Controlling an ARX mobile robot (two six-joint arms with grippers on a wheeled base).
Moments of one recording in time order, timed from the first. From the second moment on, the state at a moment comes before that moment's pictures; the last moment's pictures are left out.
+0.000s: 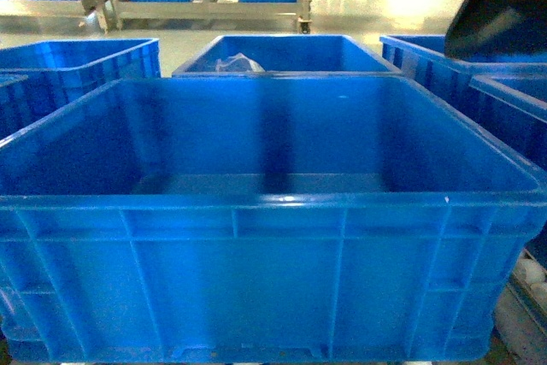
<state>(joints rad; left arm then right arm) -0.44 1.02 0.72 -0.14 -0.74 -0.20 0.66 1.11 0.86 -0.34 0.41 0.55</state>
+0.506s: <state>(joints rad) -0.19 0.71 0.22 0.48 -0.20 -0.02 0.33 0.67 0.22 0.44 0.34 0.02</state>
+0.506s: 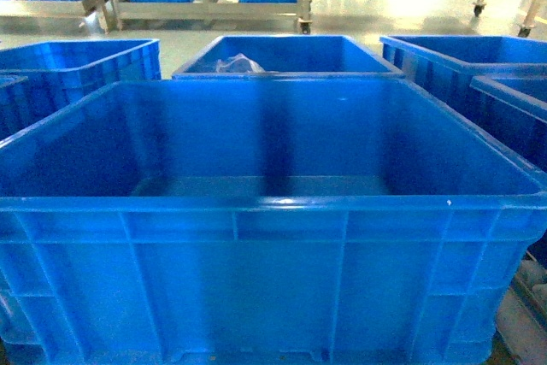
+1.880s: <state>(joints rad) 0.00 0.17 0.01 0.17 0.00 -0.01 0.00 0.03 0.01 -0.01 0.00 0.01</state>
